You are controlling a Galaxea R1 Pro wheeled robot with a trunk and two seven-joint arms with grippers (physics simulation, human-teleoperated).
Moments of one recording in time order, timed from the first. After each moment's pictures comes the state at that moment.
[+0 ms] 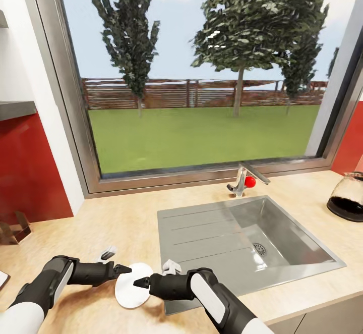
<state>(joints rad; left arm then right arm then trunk) -0.57 0.22 0.17 -0.63 -0.08 0.87 -1.01 -0.50 0.17 0.59 -0.77 -0.97 0.68 0.19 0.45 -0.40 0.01</state>
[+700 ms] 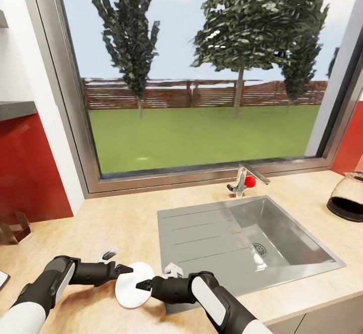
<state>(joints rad) -0.57 0.21 0.17 -0.63 -0.08 0.86 -1.01 -0.50 0.17 0.58 -0.73 -0.99 0.65 0.19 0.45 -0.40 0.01</state>
